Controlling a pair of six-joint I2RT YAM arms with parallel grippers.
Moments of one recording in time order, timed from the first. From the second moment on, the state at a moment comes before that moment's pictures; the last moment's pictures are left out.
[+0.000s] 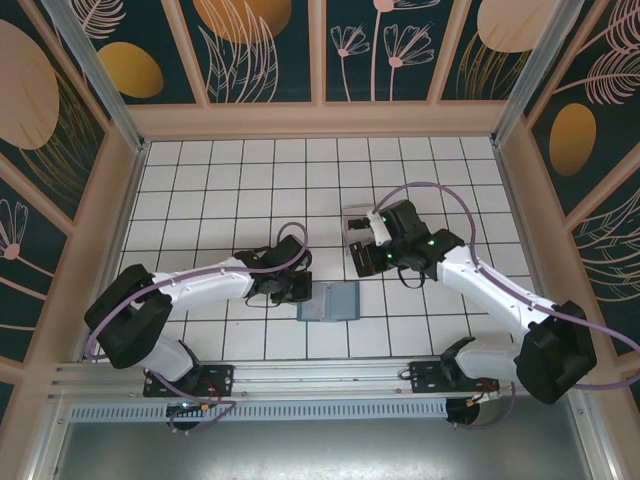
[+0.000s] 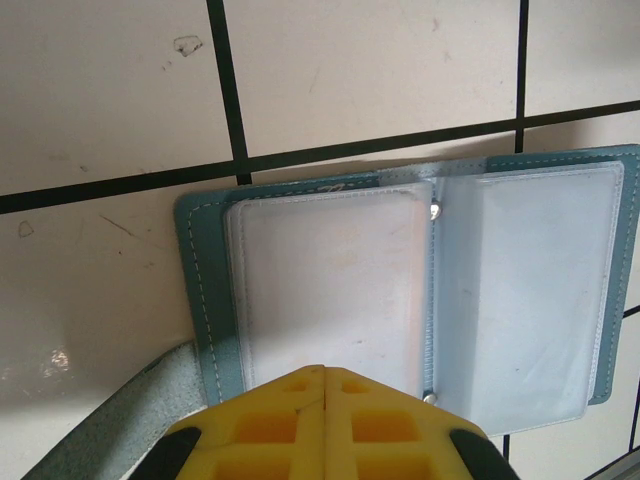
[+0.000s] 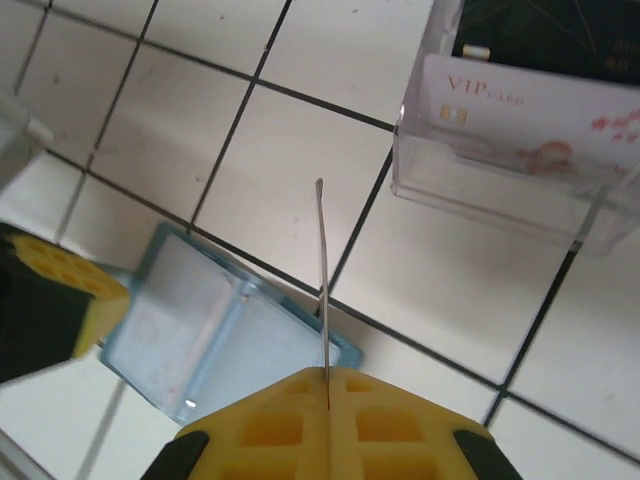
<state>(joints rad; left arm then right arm) -0.85 1.53 0.82 -0.42 0.18 -0.84 0.61 1.23 0.89 -0.63 -0.19 0.18</state>
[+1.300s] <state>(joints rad) -0.85 1.52 0.83 -0.38 0.17 -0.84 0.62 1.58 1.40 -1.06 0.15 -0.99</state>
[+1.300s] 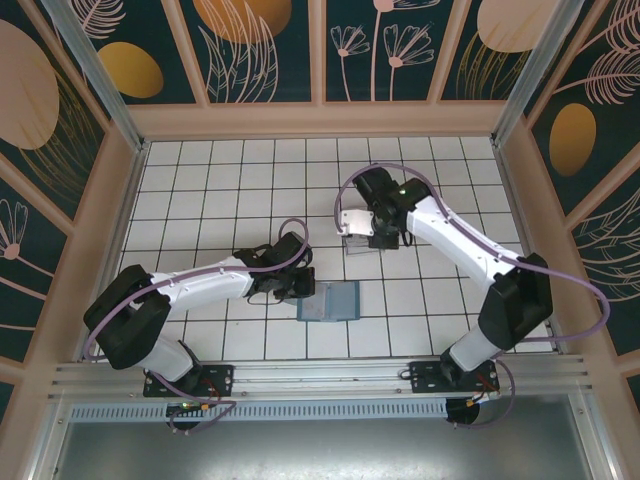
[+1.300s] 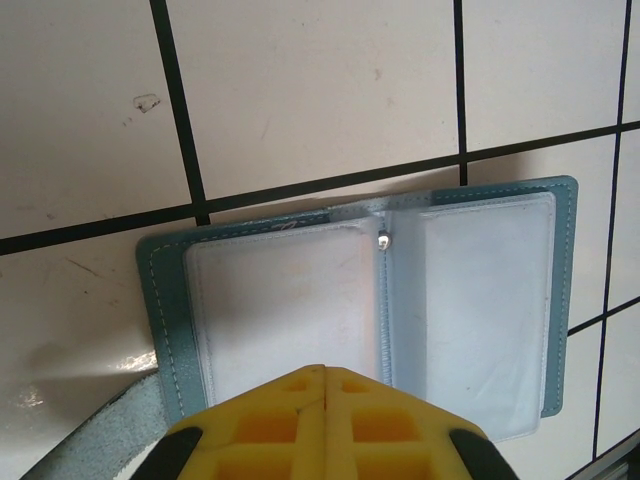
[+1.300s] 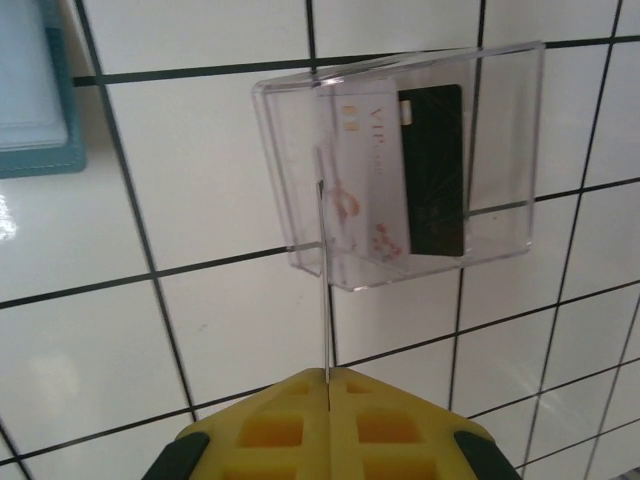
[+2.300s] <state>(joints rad) -0.85 1.52 0.83 -0.37 0.17 -0.85 0.51 1.95 1.73 -1.12 0.03 -1.18</state>
